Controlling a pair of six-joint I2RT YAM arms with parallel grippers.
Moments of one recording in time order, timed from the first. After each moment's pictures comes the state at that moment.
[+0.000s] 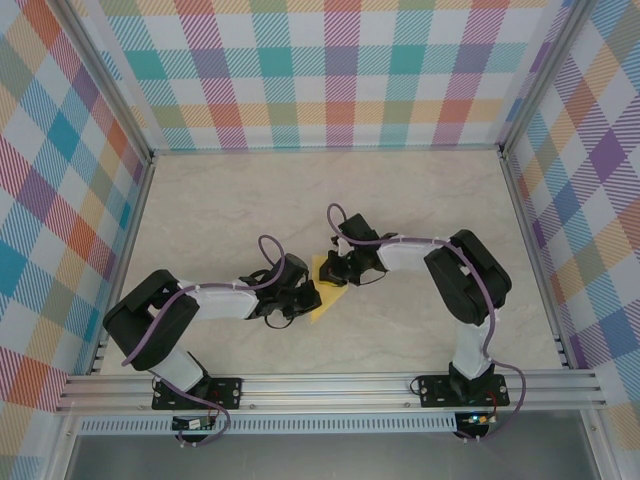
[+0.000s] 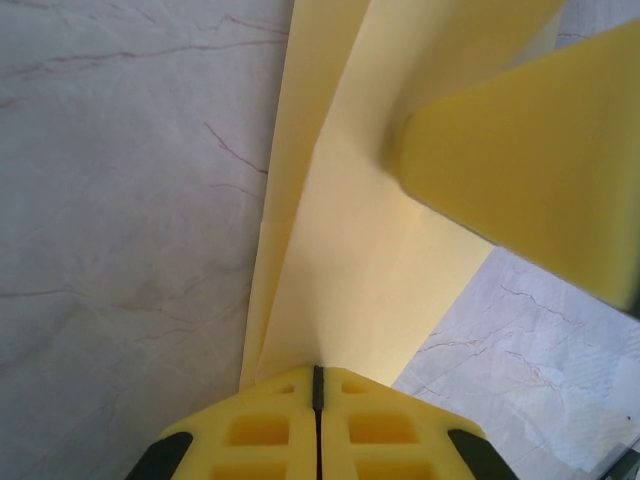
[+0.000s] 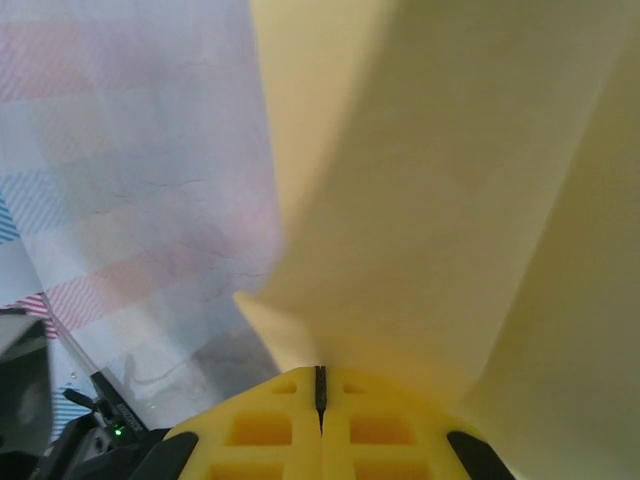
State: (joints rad) left arm -0.78 1.58 0.63 0.01 0.21 -1.07; right arm 0.66 1.91 1.05 -0.20 -0.57 0.83
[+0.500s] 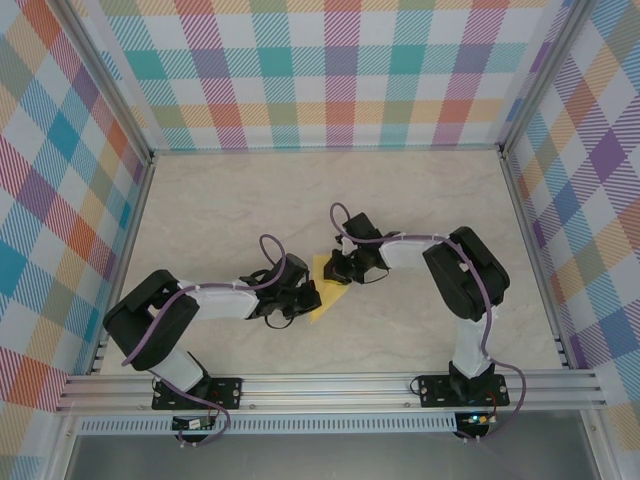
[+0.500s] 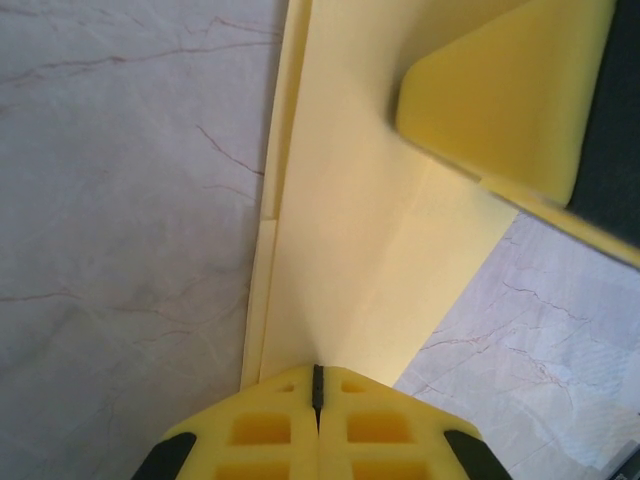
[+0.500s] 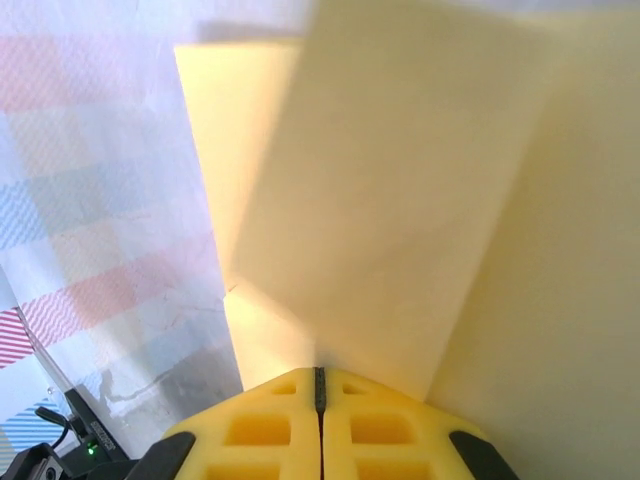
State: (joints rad) left arm -0.78 1.58 0.62 0.01 0.21 -1.05; right arm 0.61 1.93 1.04 -0.20 -0.55 0.78
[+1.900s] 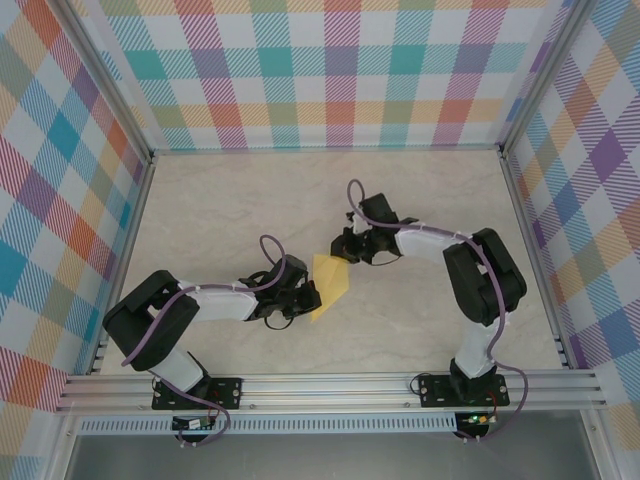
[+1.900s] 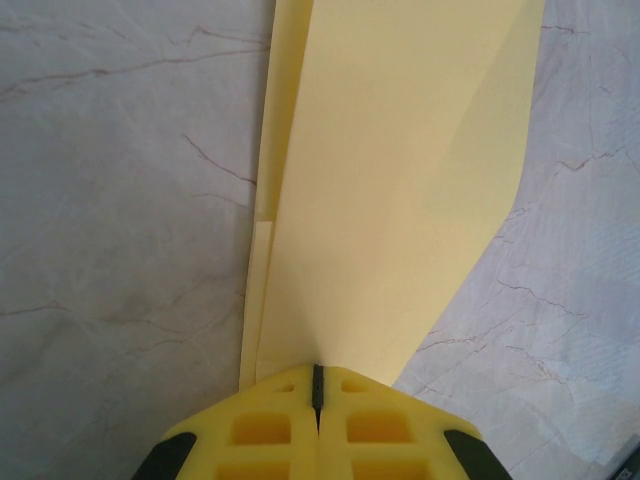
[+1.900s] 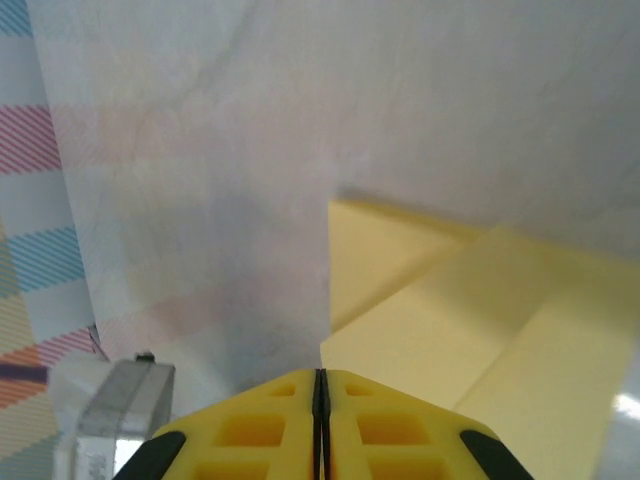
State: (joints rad) left arm -0.78 1.58 0.61 0.05 0.21 -1.02; right arm 0.54 1.84 1.08 -0.20 -0.61 0.75
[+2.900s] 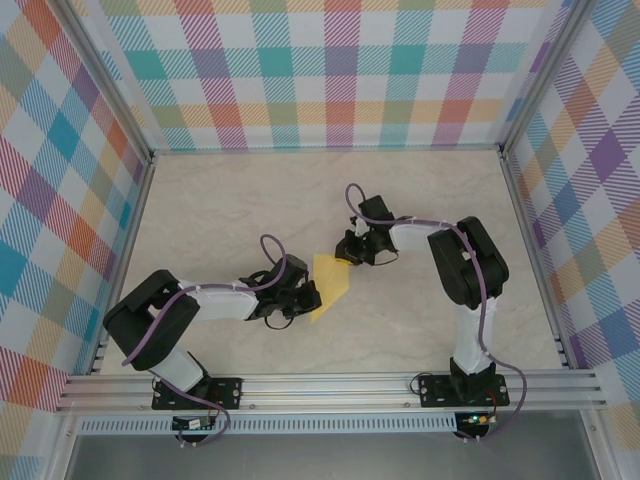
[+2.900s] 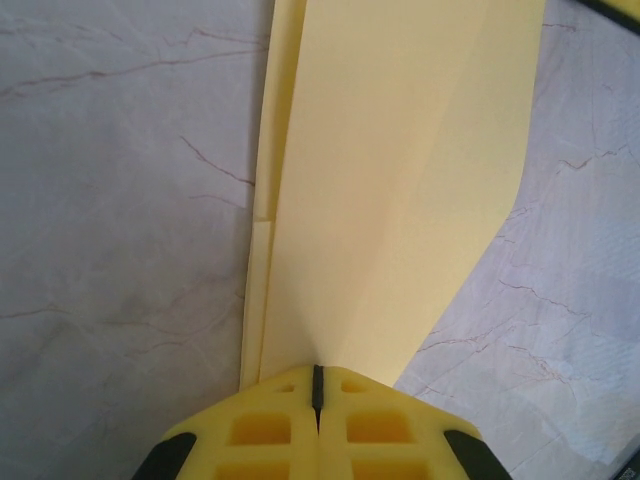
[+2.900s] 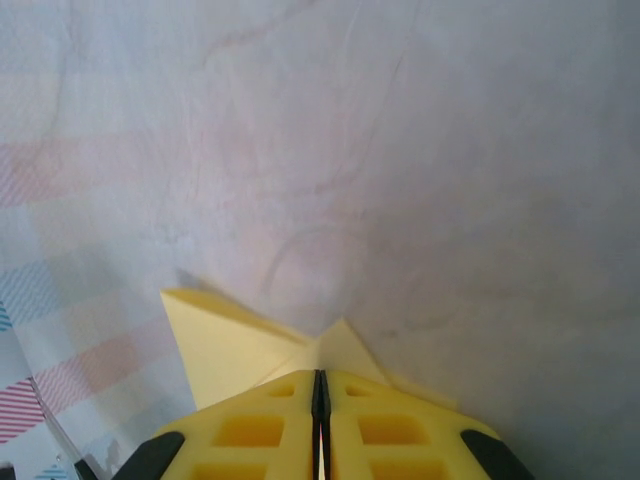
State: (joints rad) left arm -0.78 1.58 0.61 0.03 0.21 -1.02; right arm 0.47 2.00 1.17 -0.24 -0.55 0.72
